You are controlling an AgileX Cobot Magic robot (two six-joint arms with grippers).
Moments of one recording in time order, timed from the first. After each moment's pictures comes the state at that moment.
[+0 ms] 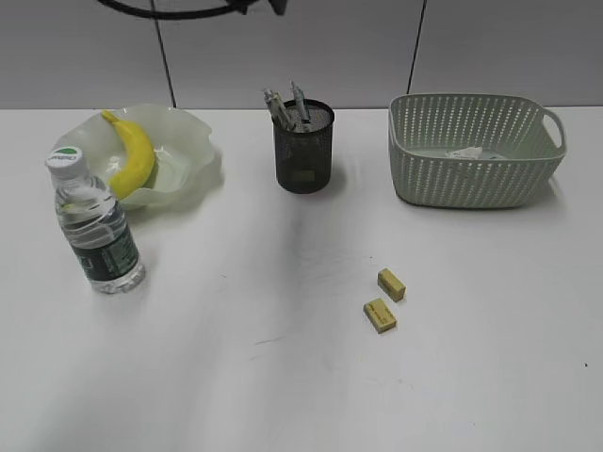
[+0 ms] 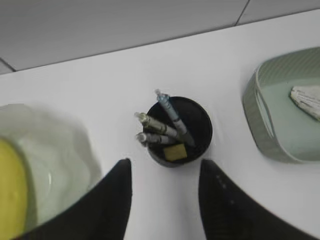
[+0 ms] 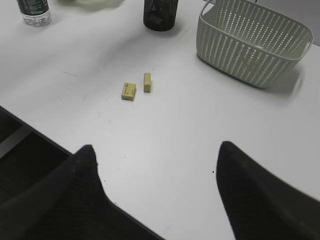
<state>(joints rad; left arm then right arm) -0.62 2.15 -2.31 0.19 1.16 -0.40 0.55 -0.01 -0.51 0.01 1.03 -0.11</state>
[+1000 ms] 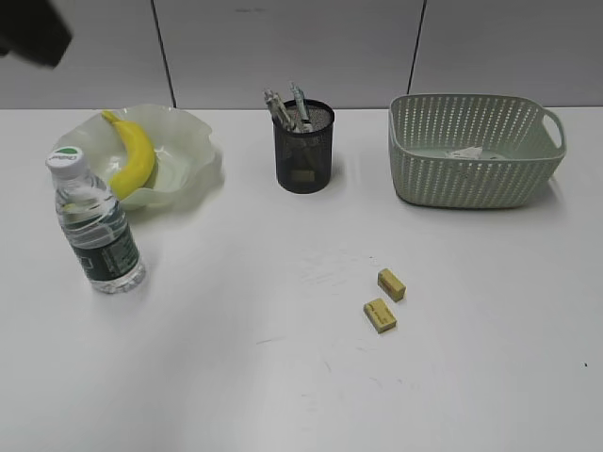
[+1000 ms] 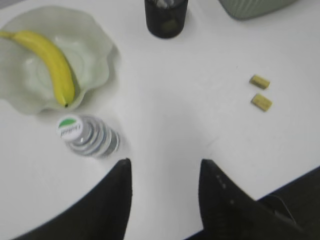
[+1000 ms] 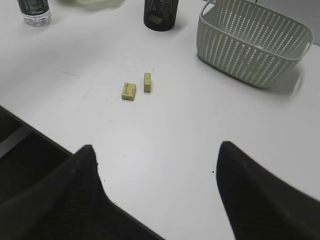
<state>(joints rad) -0.69 1.27 -1.46 0.12 1.22 -0.25 0.55 -0.01 -0.51 0.01 1.03 -0.11</state>
